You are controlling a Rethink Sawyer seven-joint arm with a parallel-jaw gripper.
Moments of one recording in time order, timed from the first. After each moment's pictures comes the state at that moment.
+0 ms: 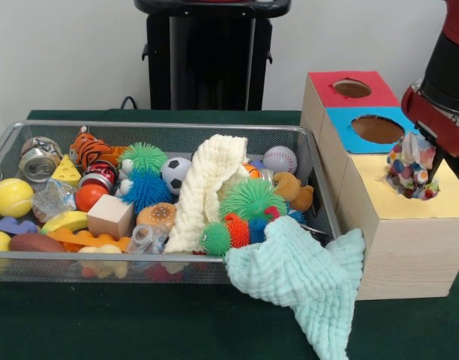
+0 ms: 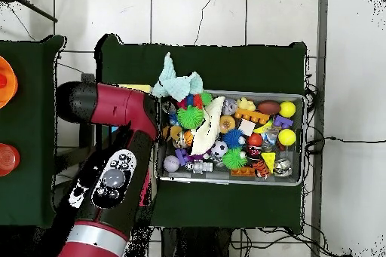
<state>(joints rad) 0.36 -0.27 -0.49 1.17 0.52 0.87 2.74</state>
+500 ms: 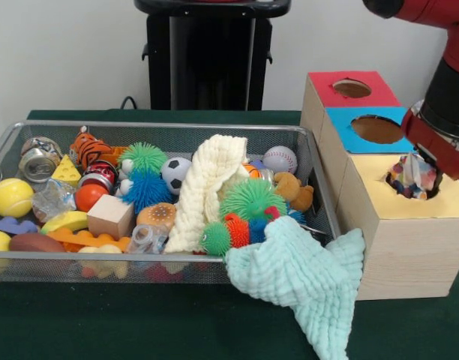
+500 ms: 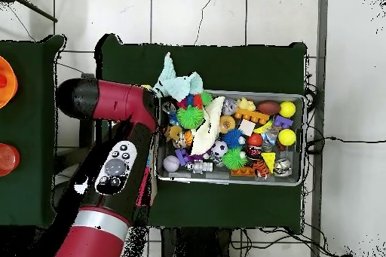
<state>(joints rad) 0.35 -0.20 -0.49 1.11 0.52 0.87 2.74</state>
